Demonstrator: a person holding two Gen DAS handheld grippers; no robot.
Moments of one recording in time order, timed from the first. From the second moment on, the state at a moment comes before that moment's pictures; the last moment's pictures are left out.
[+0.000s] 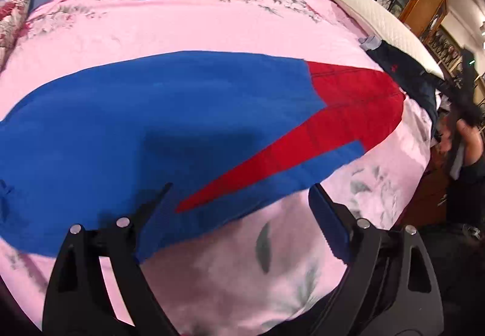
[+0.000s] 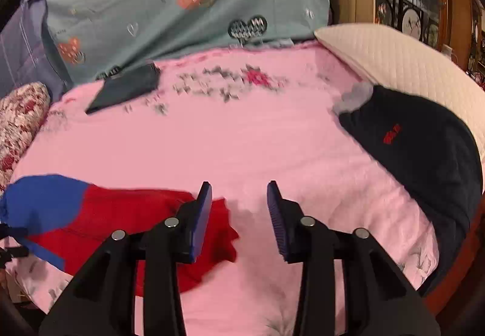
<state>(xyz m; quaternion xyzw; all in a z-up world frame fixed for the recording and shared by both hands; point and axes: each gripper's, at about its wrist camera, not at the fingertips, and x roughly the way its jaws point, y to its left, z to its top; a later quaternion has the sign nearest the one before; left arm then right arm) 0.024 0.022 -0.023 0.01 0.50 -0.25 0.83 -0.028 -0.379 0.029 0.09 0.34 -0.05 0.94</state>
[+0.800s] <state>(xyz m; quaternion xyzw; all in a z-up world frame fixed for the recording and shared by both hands) 0.013 0.062 -0.038 -0.03 0.49 -0.21 0.84 0.060 -0.248 -0.054 0.00 0.47 0.11 0.88</state>
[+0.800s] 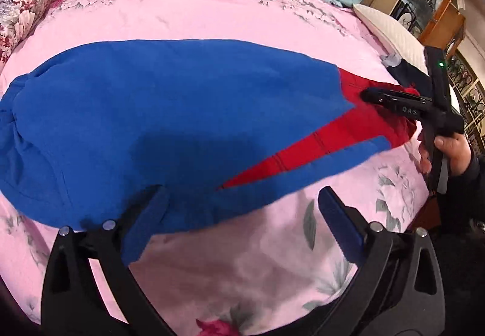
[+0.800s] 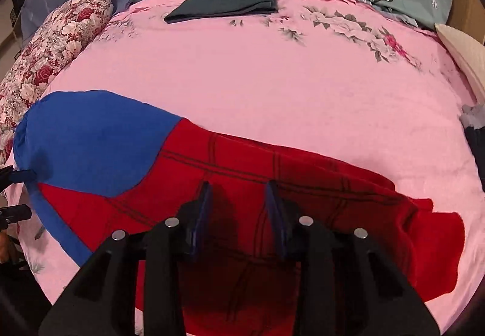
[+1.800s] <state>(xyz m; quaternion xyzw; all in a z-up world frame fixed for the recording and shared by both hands) 0.056 -0.040 0.003 -0.04 0.43 -0.29 0.85 -0.025 -0.403 -0.051 0.25 0.41 0.02 0.88</state>
